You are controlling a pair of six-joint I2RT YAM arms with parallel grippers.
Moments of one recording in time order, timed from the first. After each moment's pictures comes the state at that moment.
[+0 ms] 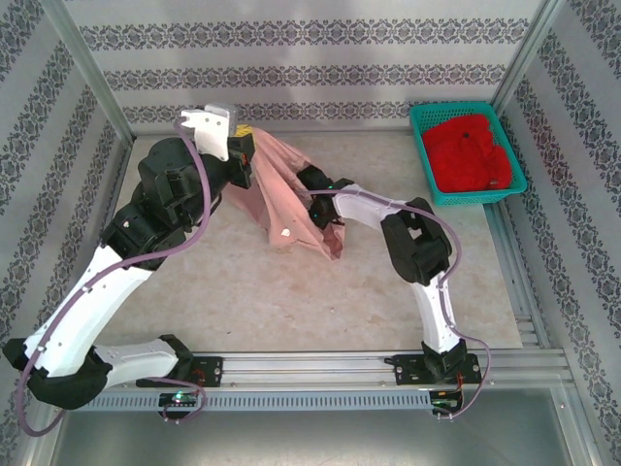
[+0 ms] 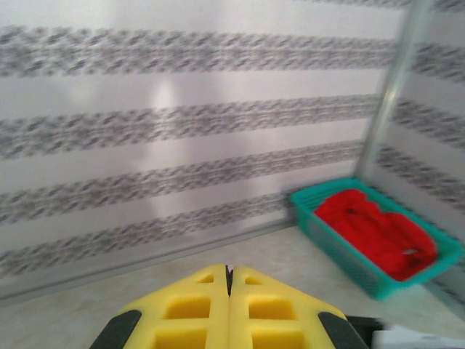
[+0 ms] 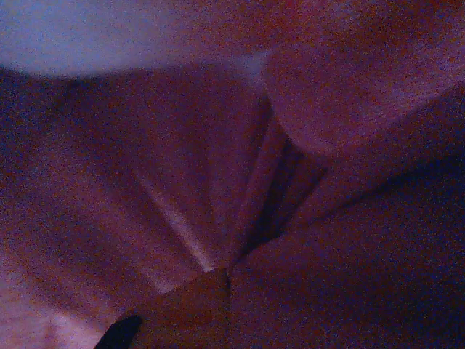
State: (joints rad) left arm -0.61 1.15 1.52 -0.46 -0.29 -0.09; right arm 0.58 2.14 1.58 -0.59 -0.04 -0.10
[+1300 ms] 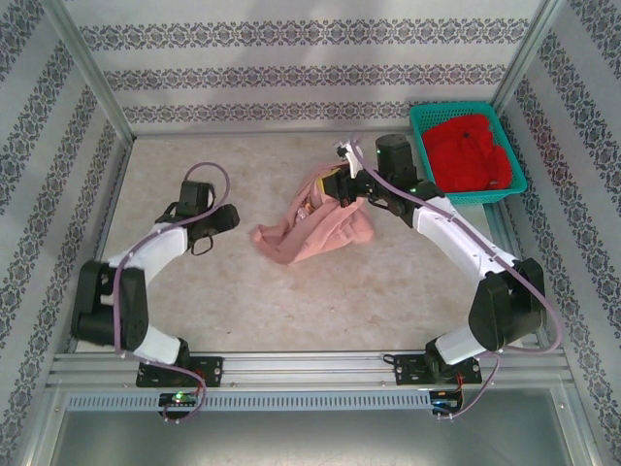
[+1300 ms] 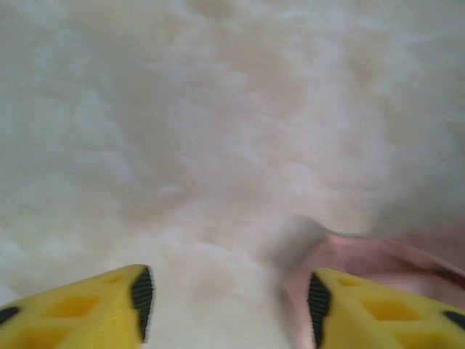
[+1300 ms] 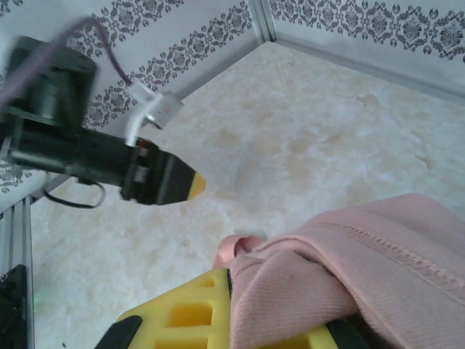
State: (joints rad) left arm -0.12 1.43 0.85 -0.25 0.14 -0.46; right arm 0.39 1.51 1.23 -0.21 -0.70 0.05
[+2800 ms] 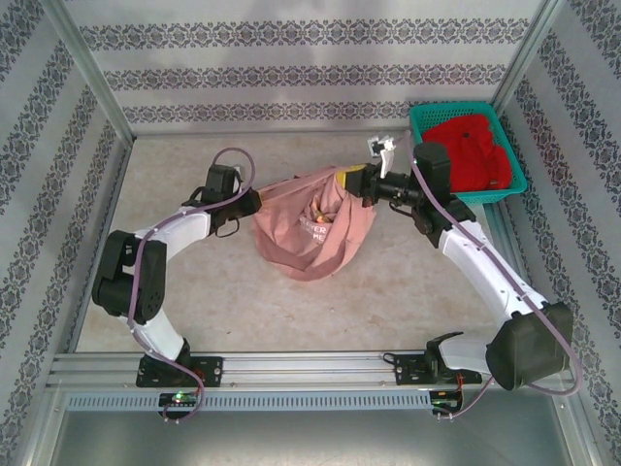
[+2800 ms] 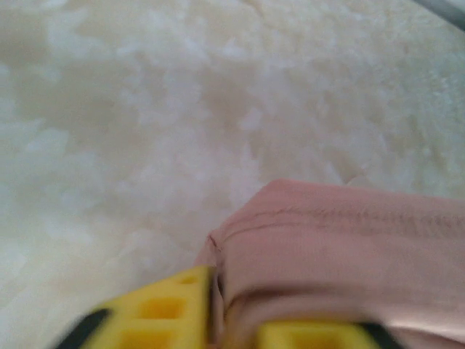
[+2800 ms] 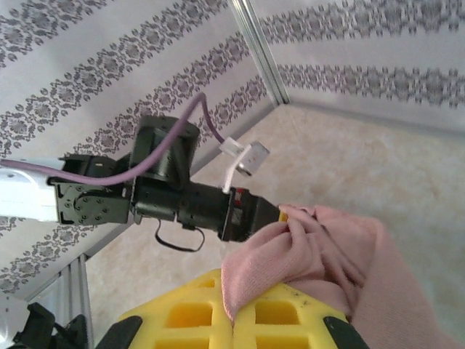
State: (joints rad) left arm -0.22 1.68 1.02 -0.10 0.19 -0.53; right arm 0.29 1.28 1.06 -0.04 -0.80 0.30
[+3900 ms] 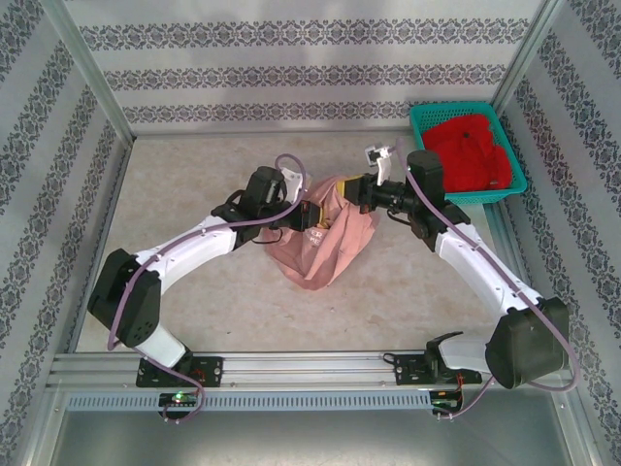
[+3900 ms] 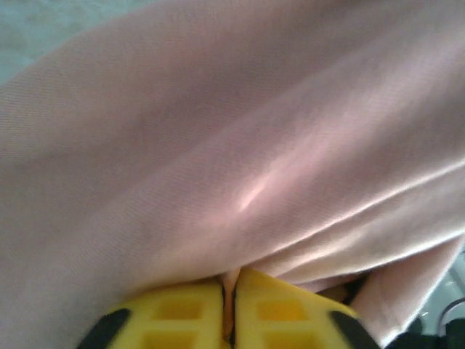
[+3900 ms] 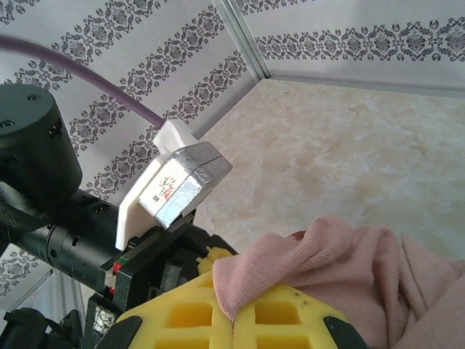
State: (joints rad) left arm -0.57 1.58 1.14 -0.13 0.43 -0.44; right arm 0.29 1.29 1.02 -0.06 -0.75 0.31
